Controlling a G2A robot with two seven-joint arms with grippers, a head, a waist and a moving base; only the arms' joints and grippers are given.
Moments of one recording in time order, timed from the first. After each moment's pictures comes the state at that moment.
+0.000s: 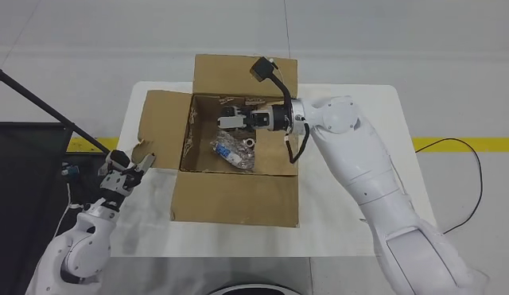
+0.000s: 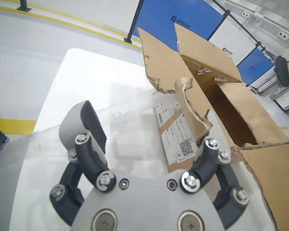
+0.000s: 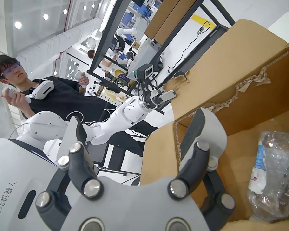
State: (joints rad) left arm 1.71 -1.16 -1.77 -1.80 0.72 -0.31 -0.02; right arm -0.48 -1.49 1.00 -1.02 0.27 -0.50 1.22
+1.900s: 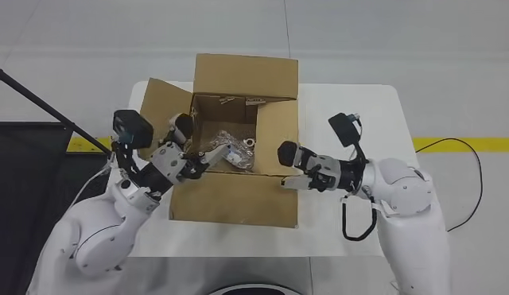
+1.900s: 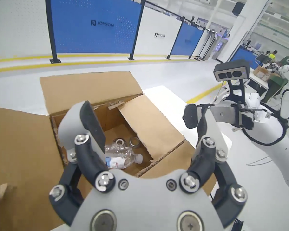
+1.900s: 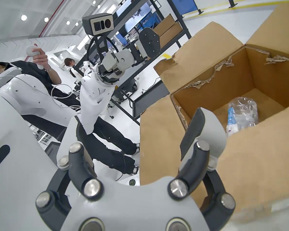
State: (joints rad) left arm 1.47 -1.15 -1.51 -2.26 0.74 -0.21 -0.47; right arm -1.14 -1.30 1.45 -1.77 0.08 -0.61 1.20
